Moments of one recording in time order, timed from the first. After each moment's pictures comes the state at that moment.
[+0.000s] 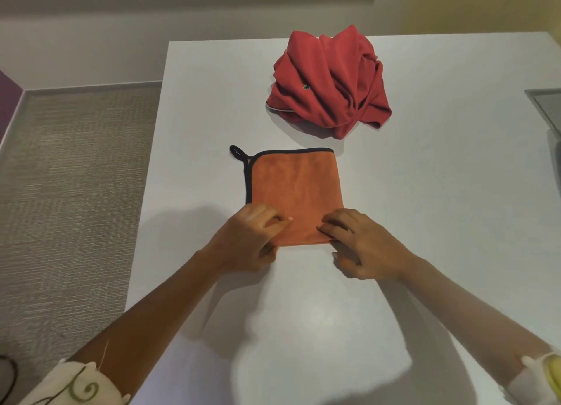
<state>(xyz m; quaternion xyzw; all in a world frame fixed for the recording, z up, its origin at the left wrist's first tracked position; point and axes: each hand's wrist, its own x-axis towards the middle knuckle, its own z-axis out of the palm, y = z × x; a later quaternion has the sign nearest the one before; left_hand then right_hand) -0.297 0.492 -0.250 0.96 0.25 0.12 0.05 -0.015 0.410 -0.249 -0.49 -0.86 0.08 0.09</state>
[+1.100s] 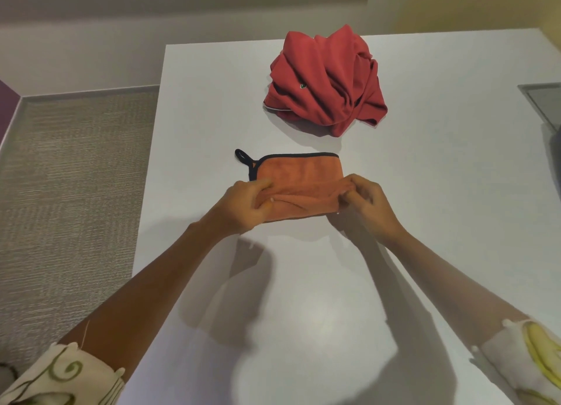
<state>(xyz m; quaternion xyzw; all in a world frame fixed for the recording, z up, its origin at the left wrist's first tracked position) -0.292 0.532 -0.226 0.82 0.43 0.14 0.36 -0.032 0.447 -0.220 -0.61 -0.52 0.40 0.43</state>
